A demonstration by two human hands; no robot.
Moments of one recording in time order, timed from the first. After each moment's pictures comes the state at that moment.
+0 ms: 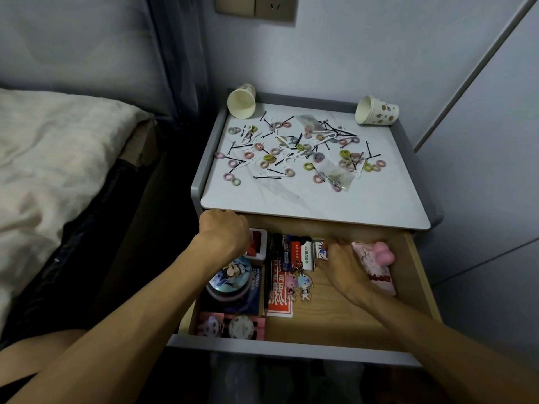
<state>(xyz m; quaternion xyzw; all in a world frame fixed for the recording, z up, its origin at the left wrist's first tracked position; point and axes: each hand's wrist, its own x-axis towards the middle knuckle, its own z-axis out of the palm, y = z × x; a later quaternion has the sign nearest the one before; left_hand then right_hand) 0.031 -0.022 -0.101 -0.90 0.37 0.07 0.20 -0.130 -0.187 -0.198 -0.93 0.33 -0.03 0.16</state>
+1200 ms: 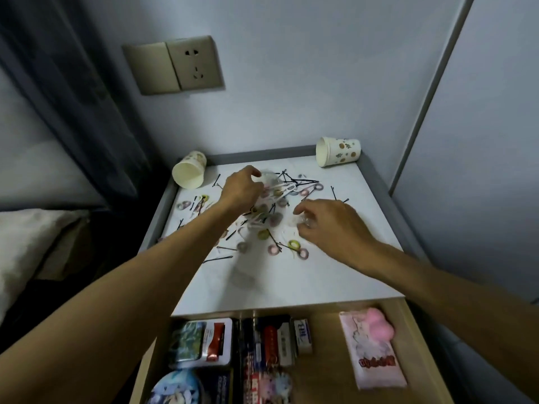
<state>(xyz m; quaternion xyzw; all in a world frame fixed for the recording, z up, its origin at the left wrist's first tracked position) 0.139 -0.244 -0.066 -0.89 0.33 0.11 -0.31 -0.059 -0.317 -0.077 -0.93 0.24 -0.17 0.22</state>
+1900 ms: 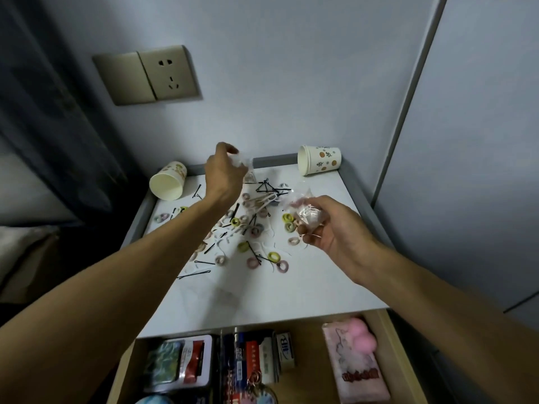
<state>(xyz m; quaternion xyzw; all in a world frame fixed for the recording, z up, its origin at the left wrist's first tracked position) 0.141 -0.285 -0.048 -0.83 0.27 0.01 -0.48 -0.080 -0.325 -0.046 -0.48 0.31 -0.21 0.79</state>
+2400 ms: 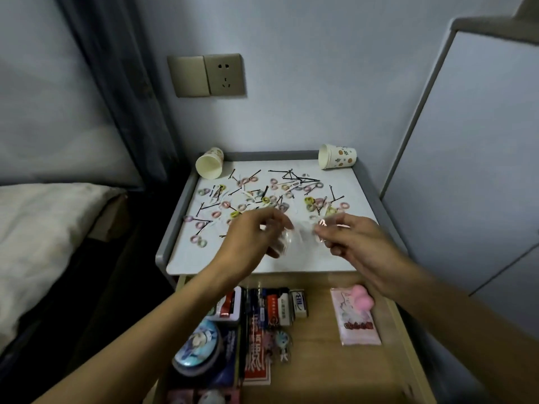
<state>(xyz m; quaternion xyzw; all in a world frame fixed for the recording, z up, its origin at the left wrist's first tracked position) -0.007 -0.099 -0.019 -0.74 0.38 0.23 -0.51 -0.145 -0.244 -0.028 -0.61 0.30 -0.16 0.72</state>
